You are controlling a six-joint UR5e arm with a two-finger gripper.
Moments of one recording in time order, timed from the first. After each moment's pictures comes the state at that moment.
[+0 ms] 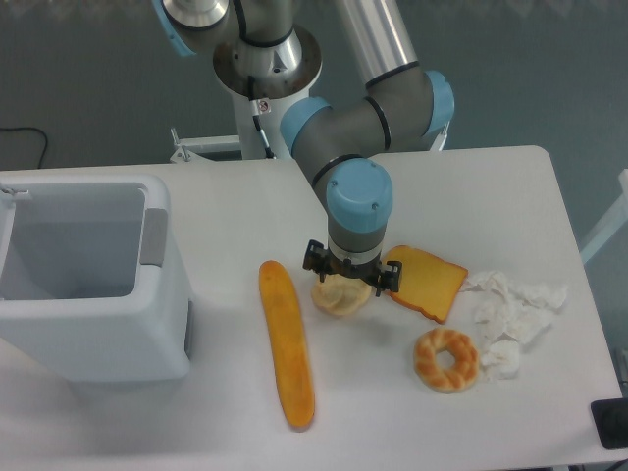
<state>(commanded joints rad) 2.48 -2.00 -1.71 -1.04 1.58 0.75</state>
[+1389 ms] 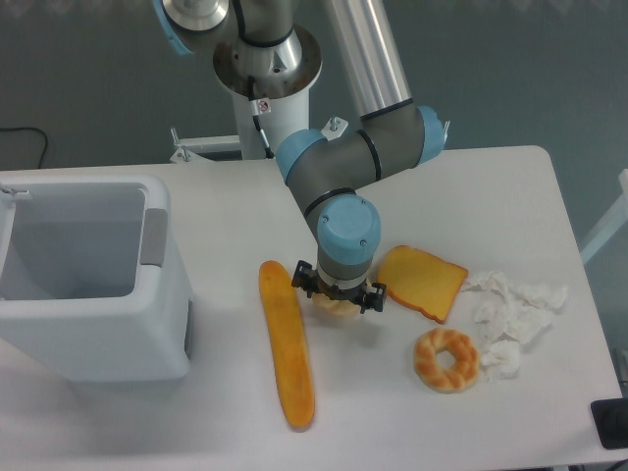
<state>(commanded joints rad) 2.44 -2.05 -1.73 -1.01 1.60 0.74</state>
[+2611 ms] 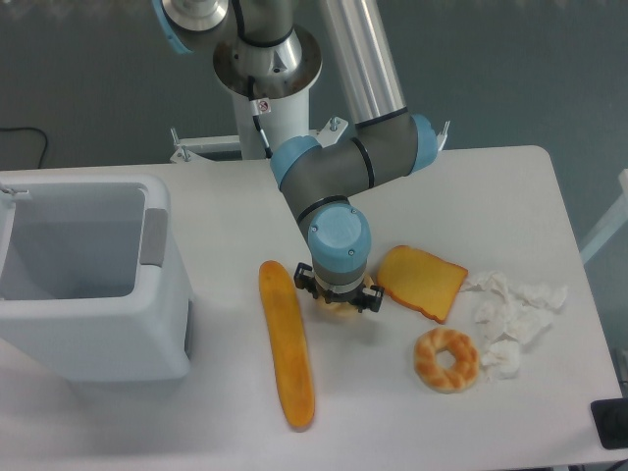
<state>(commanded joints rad) 2.43 -2.07 -1.72 -1.01 1.66 0.74</state>
